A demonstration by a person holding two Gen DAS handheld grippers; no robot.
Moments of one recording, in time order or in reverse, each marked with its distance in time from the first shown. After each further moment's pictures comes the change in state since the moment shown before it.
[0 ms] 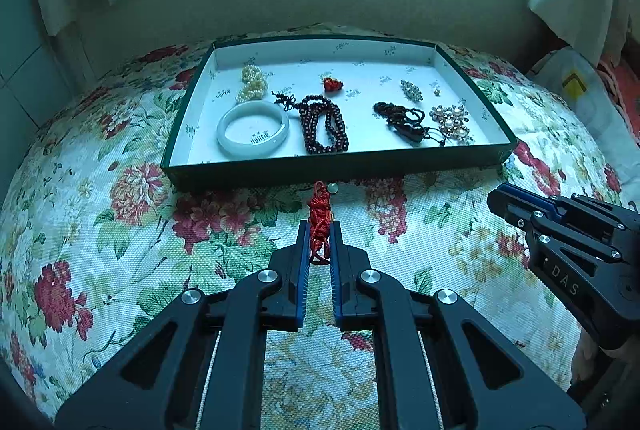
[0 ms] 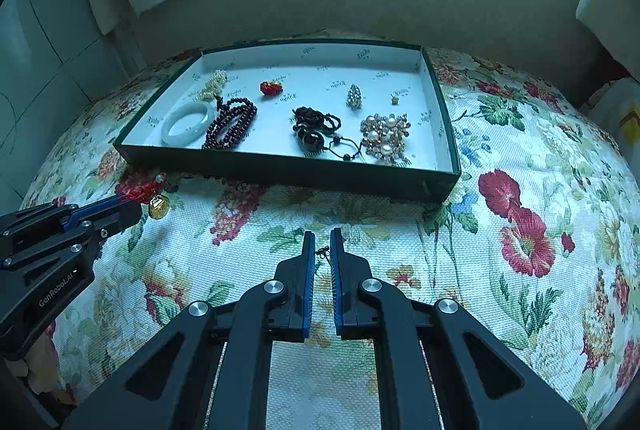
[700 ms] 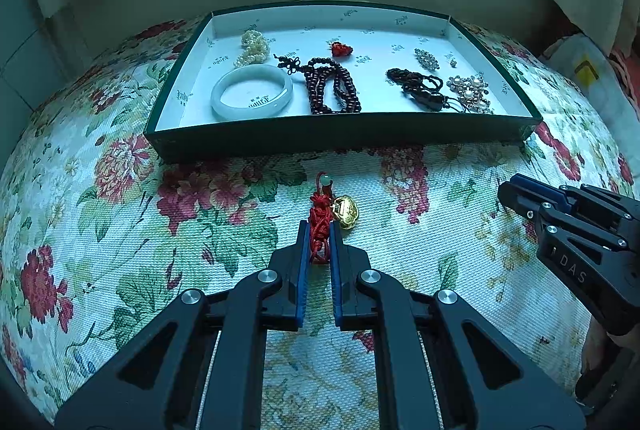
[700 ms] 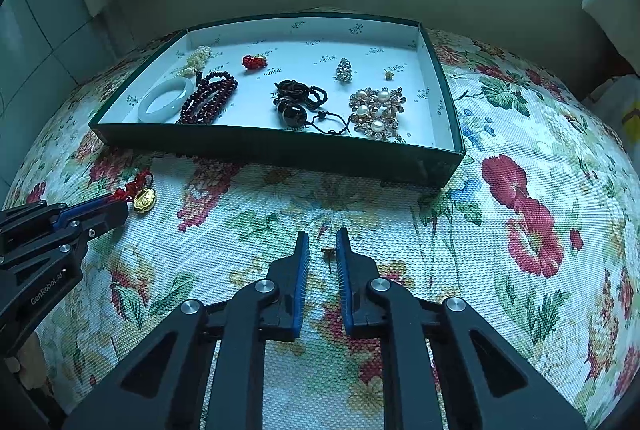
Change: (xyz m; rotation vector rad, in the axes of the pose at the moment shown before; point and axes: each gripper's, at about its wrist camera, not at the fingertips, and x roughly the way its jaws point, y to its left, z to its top) left arm 0.031 0.005 -0.012 -0.007 0.073 0.016; right arm 0.032 -0.010 -0.012 -0.014 0.072 -0.028
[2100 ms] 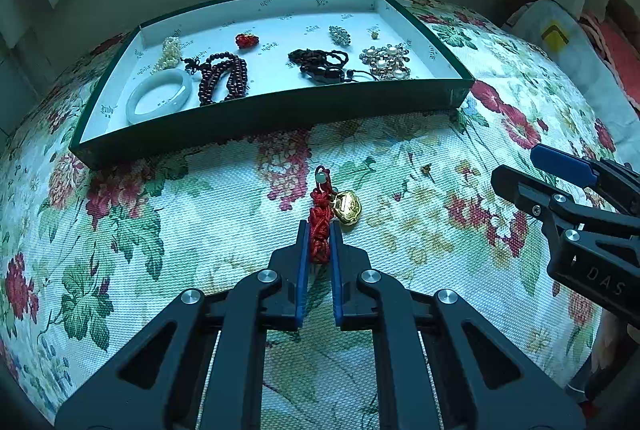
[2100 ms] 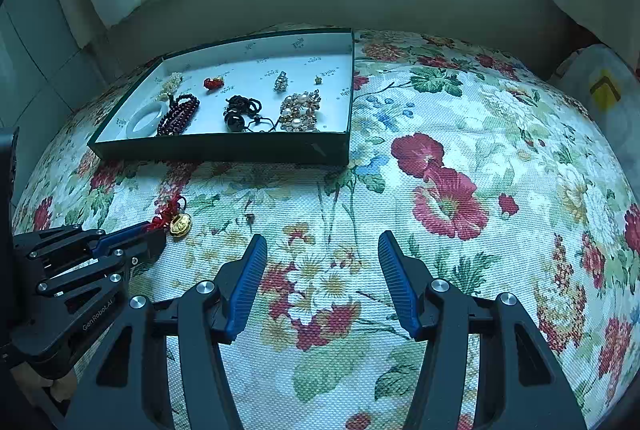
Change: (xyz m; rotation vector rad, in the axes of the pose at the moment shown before) left arm 0.000 -0.068 -0.004 0.095 0.038 -0.058; right arm -0.043 -0.053 -0.020 0.072 -0.028 -0.010
